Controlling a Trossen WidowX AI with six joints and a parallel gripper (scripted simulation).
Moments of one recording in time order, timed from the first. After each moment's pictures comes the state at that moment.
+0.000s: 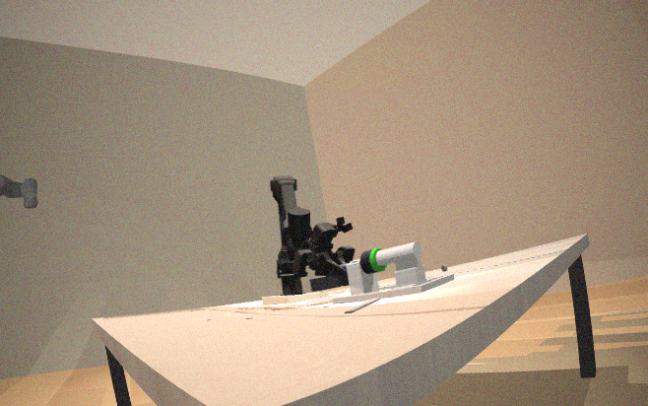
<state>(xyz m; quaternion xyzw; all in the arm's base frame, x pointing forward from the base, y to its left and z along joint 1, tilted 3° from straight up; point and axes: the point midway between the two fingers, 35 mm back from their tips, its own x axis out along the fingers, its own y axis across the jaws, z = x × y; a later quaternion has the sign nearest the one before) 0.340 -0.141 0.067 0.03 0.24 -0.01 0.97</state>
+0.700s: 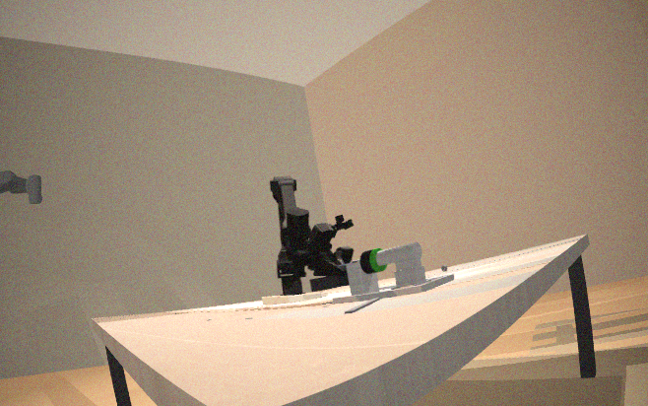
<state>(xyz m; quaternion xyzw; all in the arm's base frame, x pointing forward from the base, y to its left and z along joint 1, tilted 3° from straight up) 0.335 -0.141 0.067 0.03 0.24 -0.01 0.97</state>
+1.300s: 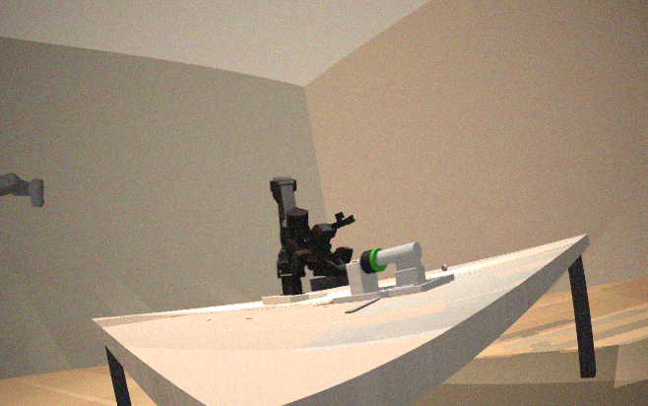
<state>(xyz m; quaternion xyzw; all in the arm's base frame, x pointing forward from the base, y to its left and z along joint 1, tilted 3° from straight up) 0.333 -0.141 0.067 0.03 0.24 -0.01 0.97</state>
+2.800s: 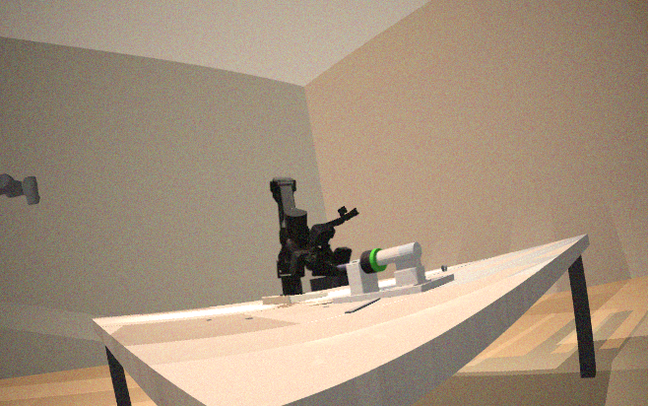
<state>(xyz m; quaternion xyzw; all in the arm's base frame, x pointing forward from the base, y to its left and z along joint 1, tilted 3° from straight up) 0.329 -0.141 0.067 0.03 0.24 -0.01 0.97</state>
